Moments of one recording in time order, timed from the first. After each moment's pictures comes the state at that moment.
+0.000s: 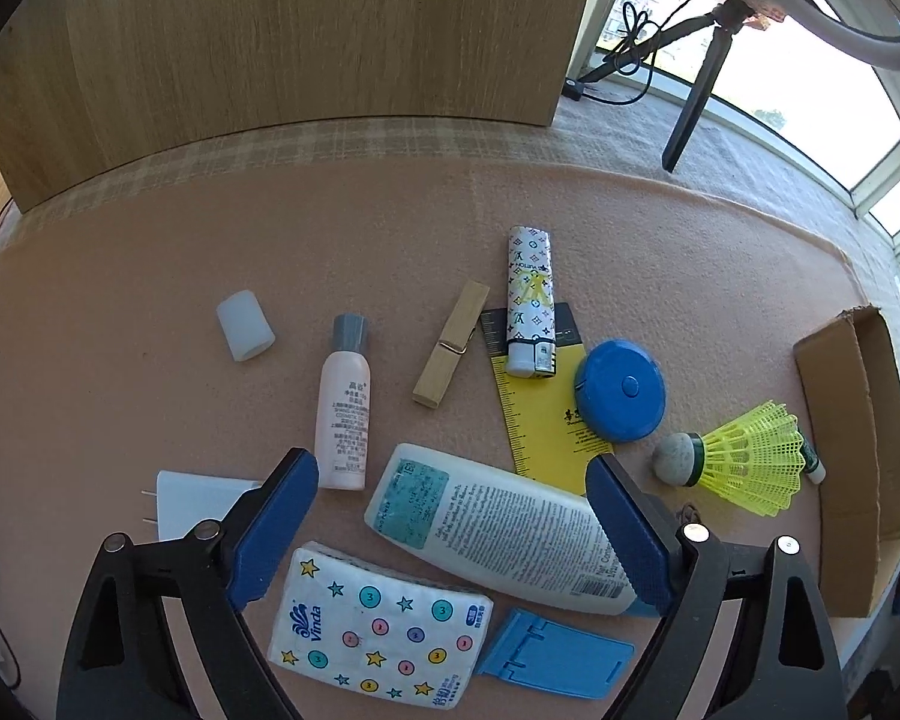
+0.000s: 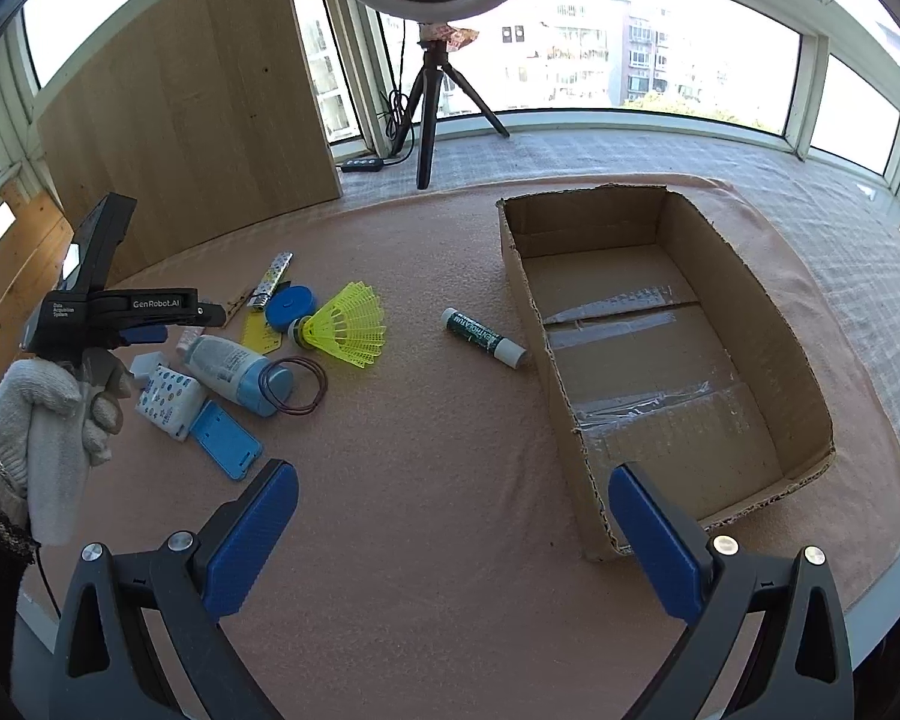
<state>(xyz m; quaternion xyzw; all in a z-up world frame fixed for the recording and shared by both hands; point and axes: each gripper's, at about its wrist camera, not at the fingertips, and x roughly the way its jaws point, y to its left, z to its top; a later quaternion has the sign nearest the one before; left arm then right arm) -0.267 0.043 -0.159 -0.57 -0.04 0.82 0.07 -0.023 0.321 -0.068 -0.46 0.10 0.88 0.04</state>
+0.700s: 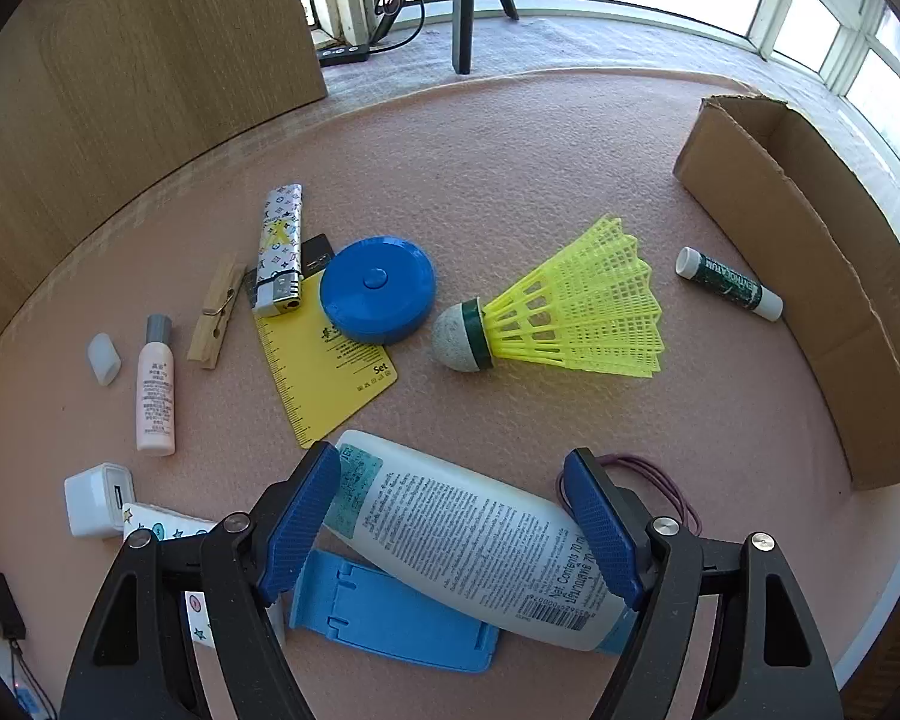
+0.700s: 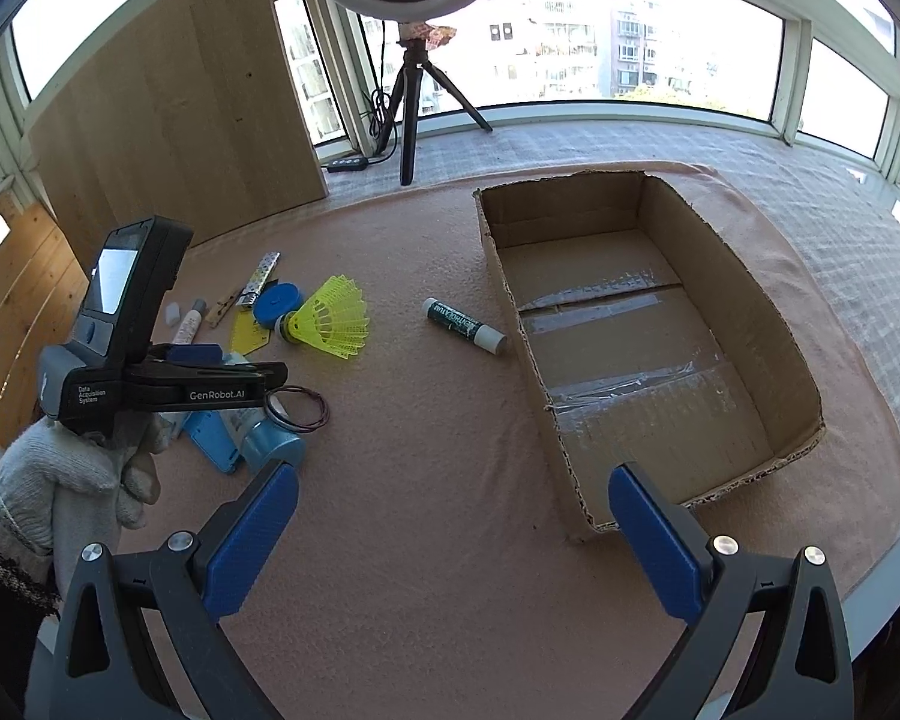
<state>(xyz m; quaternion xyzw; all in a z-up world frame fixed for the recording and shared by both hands) -0.203 0.160 -0.173 -0.55 0.12 0.81 0.16 -0.013 0.329 -0.070 -0.46 0.11 0.88 0.05</state>
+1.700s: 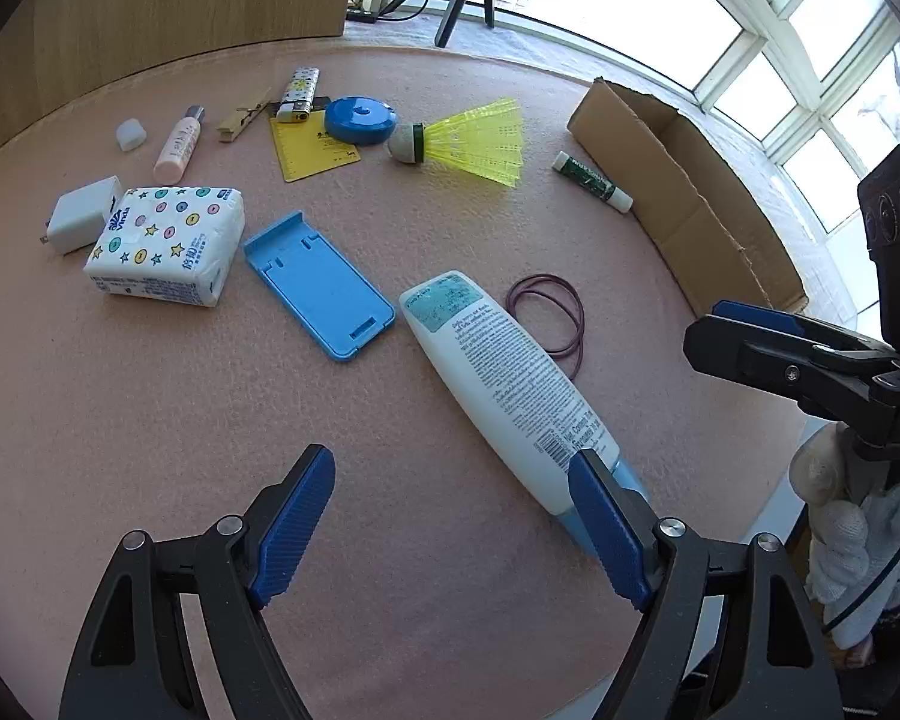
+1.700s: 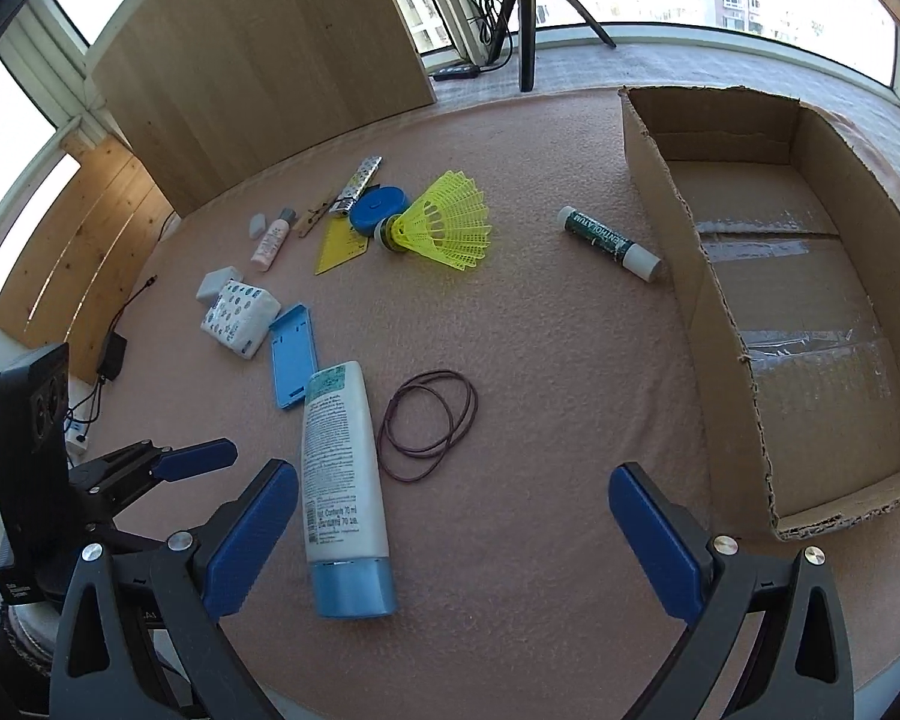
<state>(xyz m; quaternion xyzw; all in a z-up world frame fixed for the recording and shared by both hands) -0.058 0.094 -0.160 -0.56 -0.04 0.80 0.22 -0.039 0.300 -0.114 -0.53 0.13 0.83 -0.10</state>
